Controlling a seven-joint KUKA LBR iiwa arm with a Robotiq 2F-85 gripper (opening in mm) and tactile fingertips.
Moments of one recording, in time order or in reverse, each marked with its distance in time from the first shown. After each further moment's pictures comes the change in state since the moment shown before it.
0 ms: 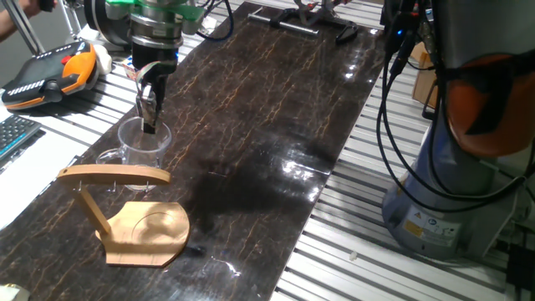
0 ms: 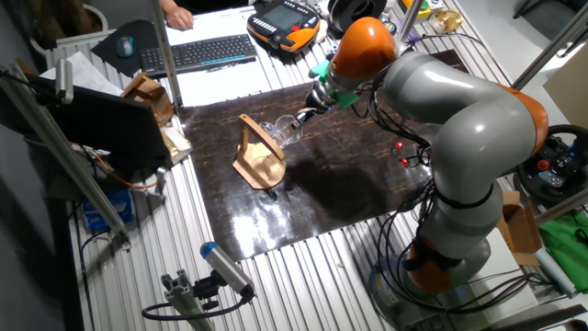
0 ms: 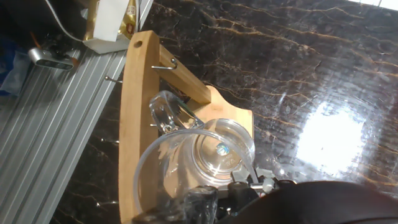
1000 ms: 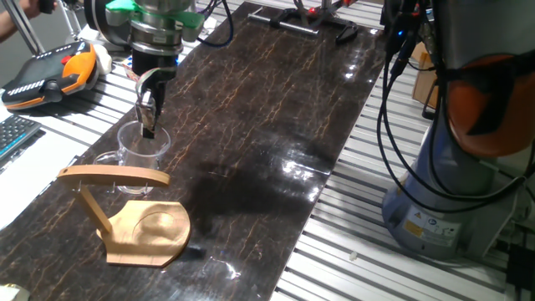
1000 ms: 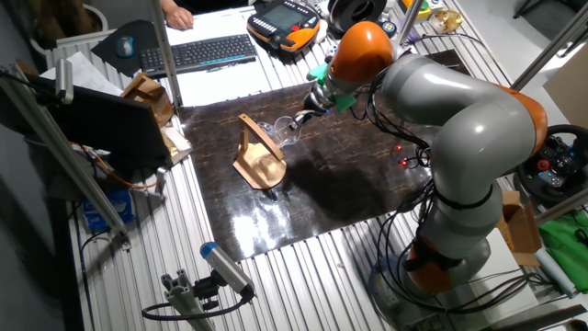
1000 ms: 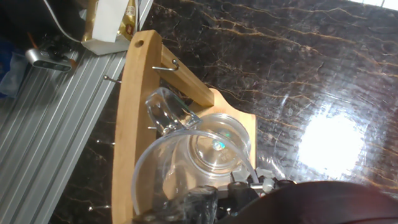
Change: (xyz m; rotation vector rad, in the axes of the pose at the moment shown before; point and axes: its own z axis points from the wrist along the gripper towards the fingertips) arm -0.001 -0.002 0.011 0.002 -0.016 0.000
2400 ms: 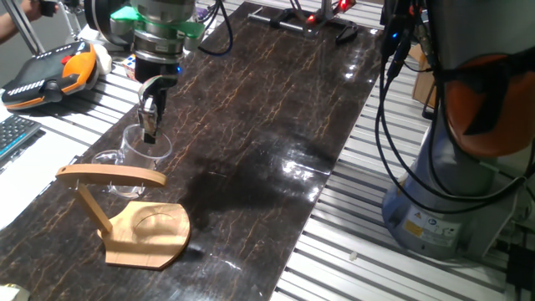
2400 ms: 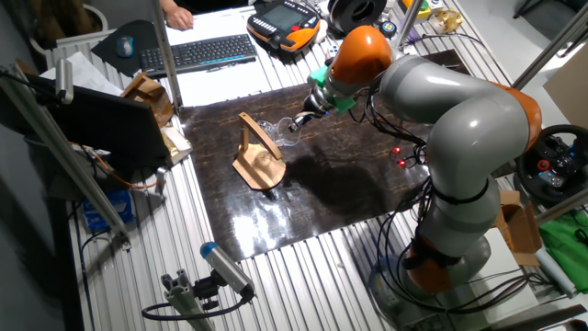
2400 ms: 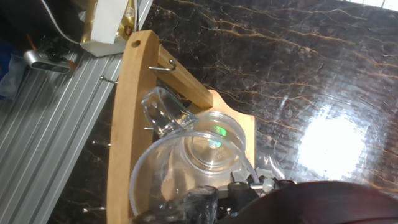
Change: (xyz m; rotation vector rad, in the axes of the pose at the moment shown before) arm 0.001 -0.010 0.014 -0.015 0.003 0.002
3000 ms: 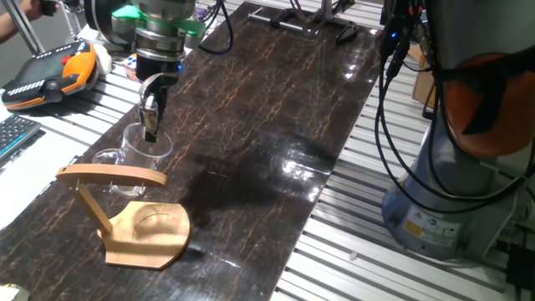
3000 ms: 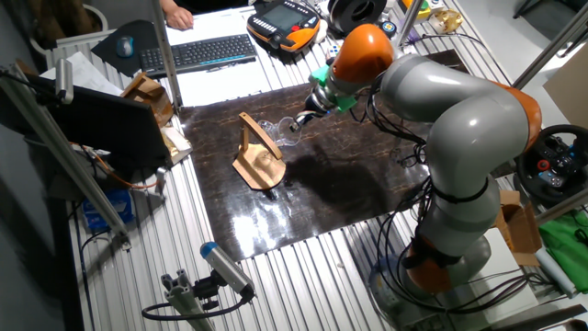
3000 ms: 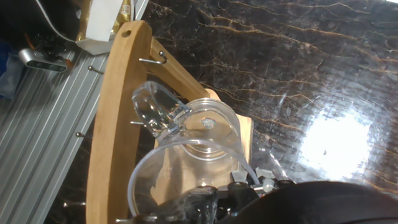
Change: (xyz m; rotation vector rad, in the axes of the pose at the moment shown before) arm 0.001 -0.003 -0.003 -0.011 0.010 0.001
